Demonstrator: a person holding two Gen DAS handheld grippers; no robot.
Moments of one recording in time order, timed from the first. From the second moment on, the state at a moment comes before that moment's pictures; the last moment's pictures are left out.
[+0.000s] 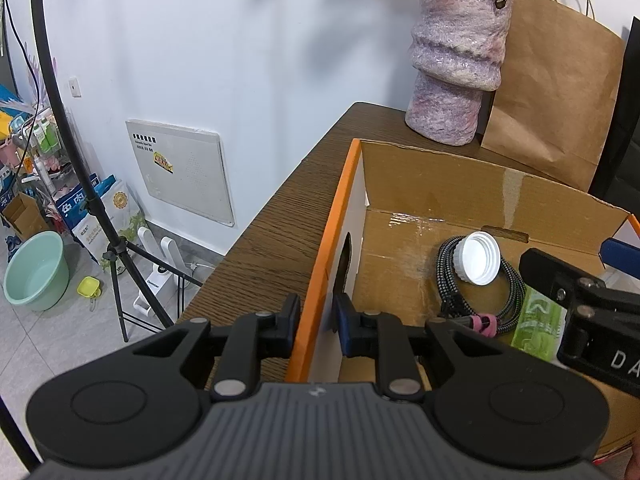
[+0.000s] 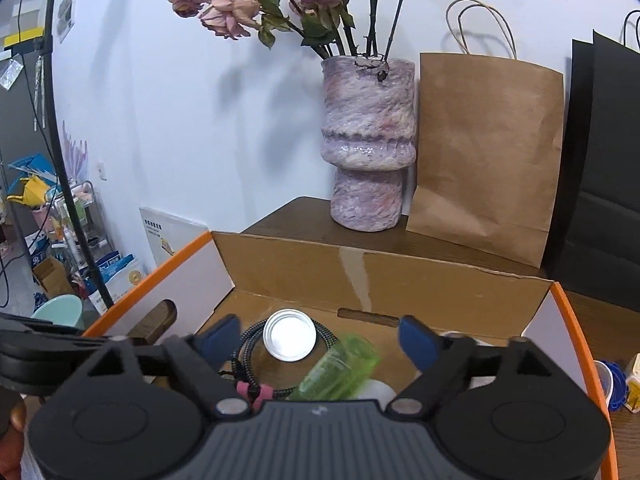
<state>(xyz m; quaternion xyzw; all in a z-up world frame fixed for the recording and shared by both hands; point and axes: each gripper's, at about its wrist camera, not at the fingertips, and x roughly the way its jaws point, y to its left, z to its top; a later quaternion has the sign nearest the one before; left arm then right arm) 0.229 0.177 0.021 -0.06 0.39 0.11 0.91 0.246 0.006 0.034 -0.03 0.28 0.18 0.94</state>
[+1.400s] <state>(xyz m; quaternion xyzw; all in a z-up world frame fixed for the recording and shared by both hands) 0.231 0.177 0.021 -0.05 0.39 0.11 0.91 0.251 -0.335 0.013 0.04 0.26 -0.12 0.96</state>
